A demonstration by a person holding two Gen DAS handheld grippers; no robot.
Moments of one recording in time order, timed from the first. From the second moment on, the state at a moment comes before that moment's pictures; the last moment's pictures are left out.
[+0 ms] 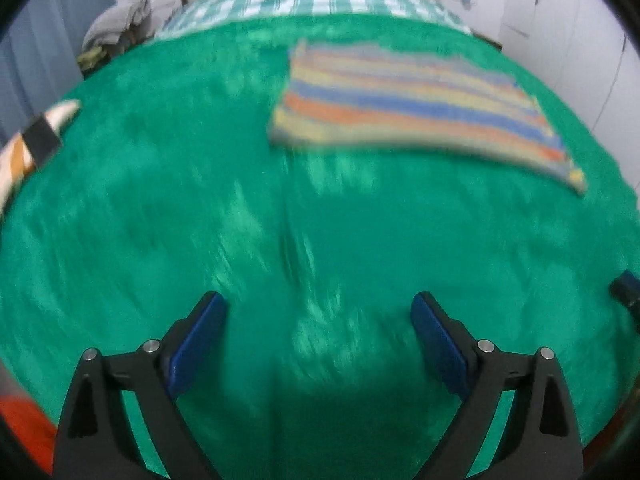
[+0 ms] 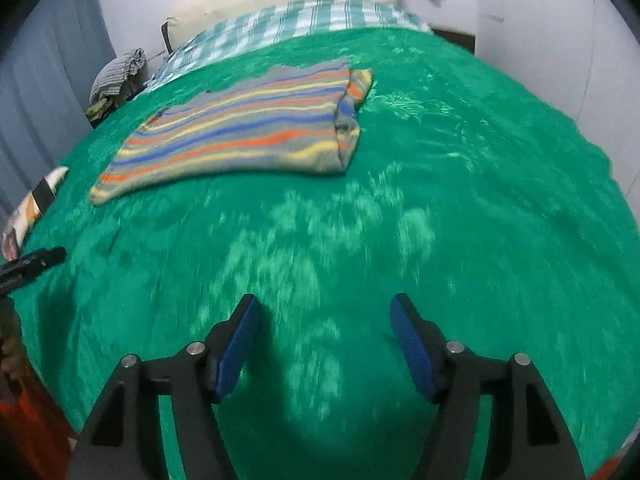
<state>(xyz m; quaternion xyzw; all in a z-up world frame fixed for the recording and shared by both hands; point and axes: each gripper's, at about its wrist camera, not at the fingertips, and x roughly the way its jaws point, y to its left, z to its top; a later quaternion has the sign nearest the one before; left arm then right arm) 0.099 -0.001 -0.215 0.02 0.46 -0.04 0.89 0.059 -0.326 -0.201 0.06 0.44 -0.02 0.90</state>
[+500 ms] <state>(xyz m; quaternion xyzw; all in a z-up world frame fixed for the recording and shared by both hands) 0.084 -0.004 -0.227 0.05 0.41 -0.06 0.91 0.057 -0.311 -0.227 0.00 0.44 -0.02 0.90</state>
